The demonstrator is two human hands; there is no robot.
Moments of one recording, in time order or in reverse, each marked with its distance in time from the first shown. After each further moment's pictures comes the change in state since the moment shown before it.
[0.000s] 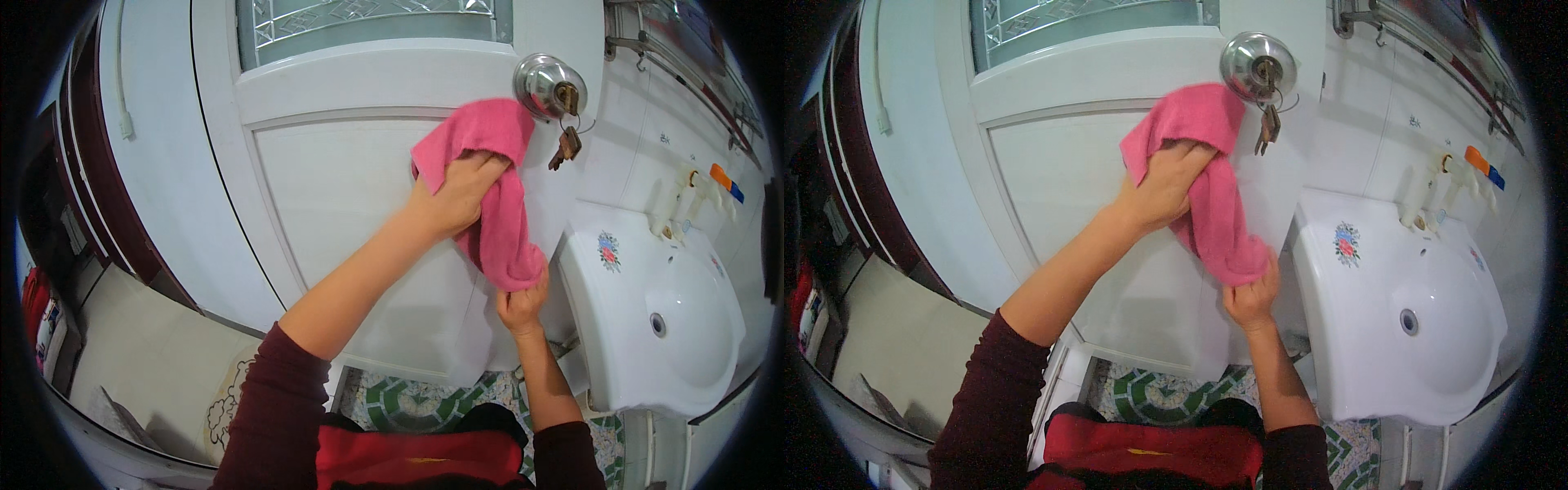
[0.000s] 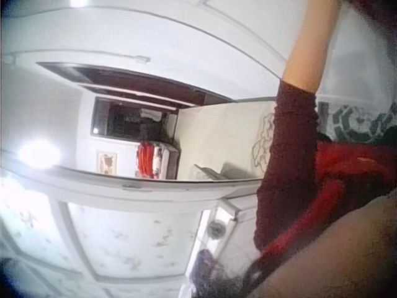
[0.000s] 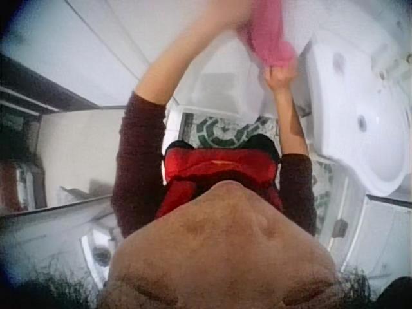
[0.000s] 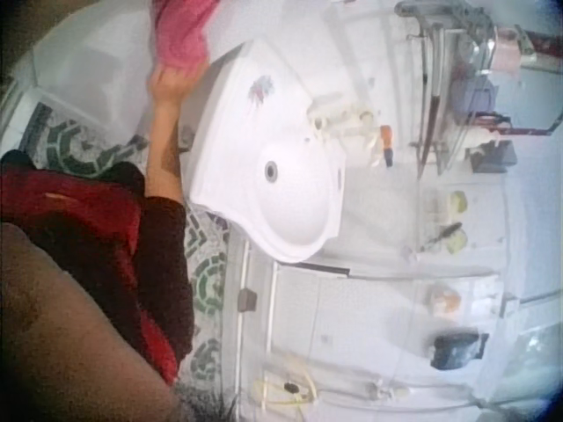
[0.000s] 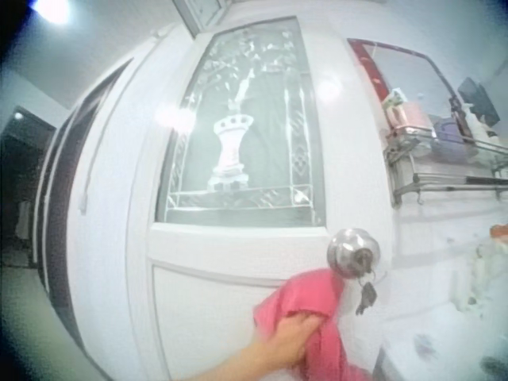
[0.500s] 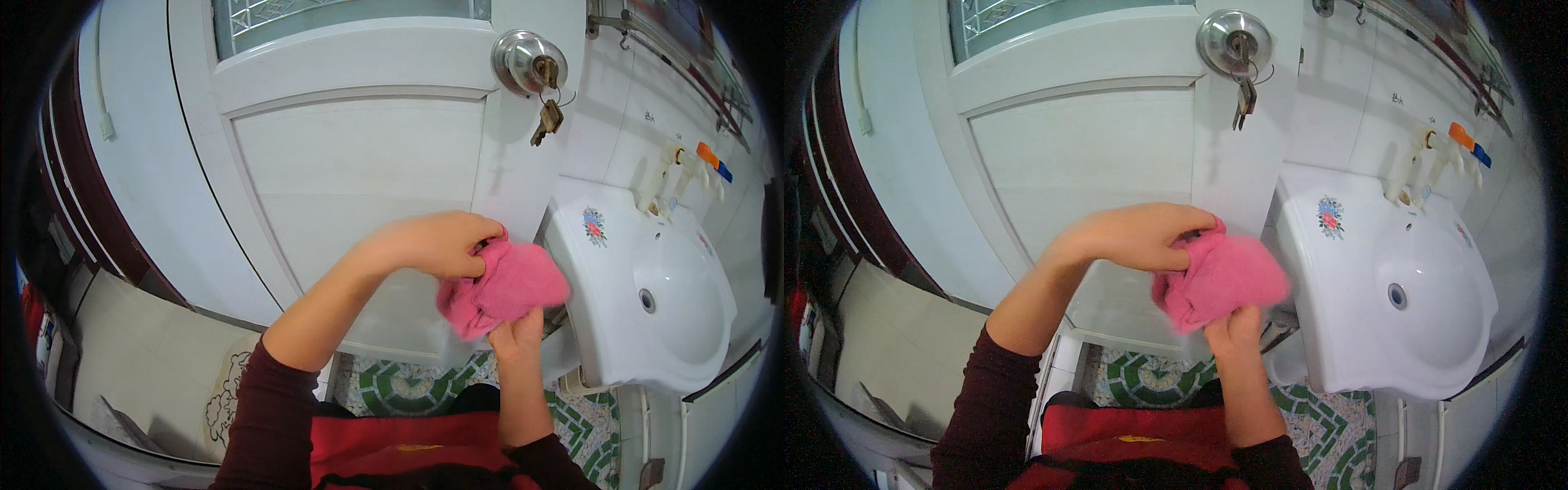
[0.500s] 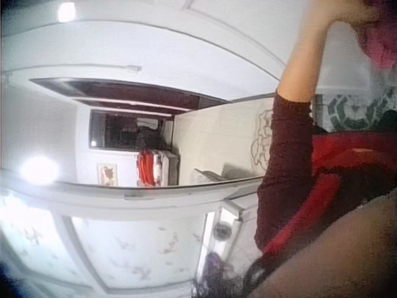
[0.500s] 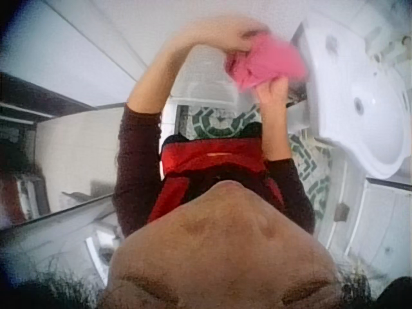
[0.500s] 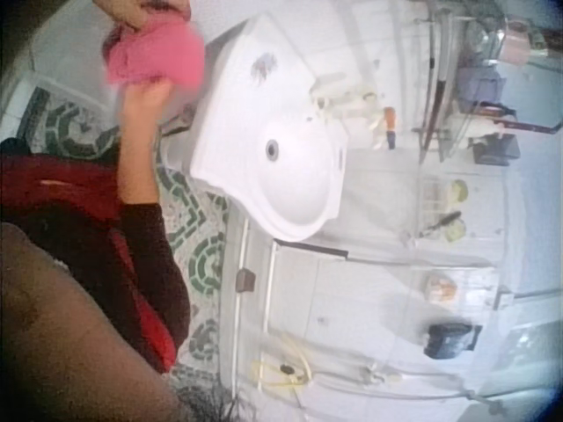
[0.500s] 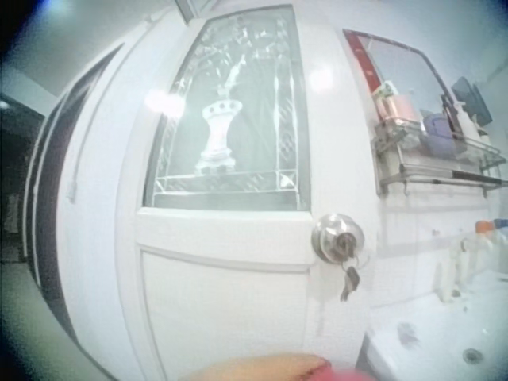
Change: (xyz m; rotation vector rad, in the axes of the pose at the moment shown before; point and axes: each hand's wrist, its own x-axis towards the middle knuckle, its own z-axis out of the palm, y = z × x) left_hand -0.023 0.043 -0.038 -0.583 -0.810 -0.125; right_hand 0.011 -0.085 -0.059 1.980 0.421 1.378
